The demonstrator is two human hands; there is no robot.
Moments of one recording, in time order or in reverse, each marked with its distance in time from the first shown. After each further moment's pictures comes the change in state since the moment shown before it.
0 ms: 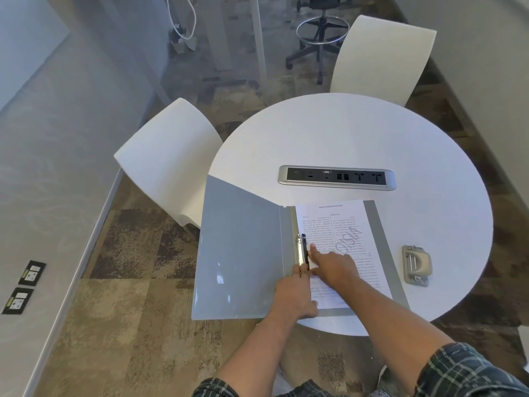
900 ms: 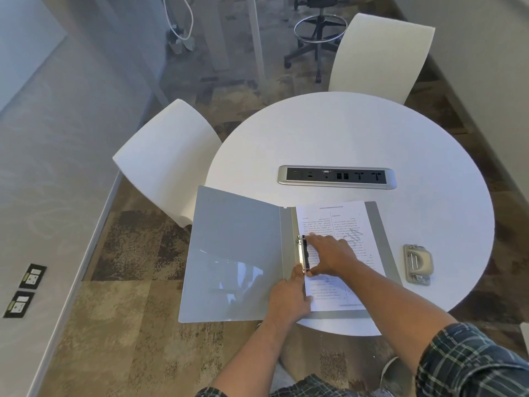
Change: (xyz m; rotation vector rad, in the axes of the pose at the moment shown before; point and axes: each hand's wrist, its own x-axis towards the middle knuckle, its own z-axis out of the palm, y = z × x) left_hand -0.014 -0.009 0.003 -0.214 0.096 -0.066; right_hand 0.010 0.007 -0.038 0.032 0.004 -0.114
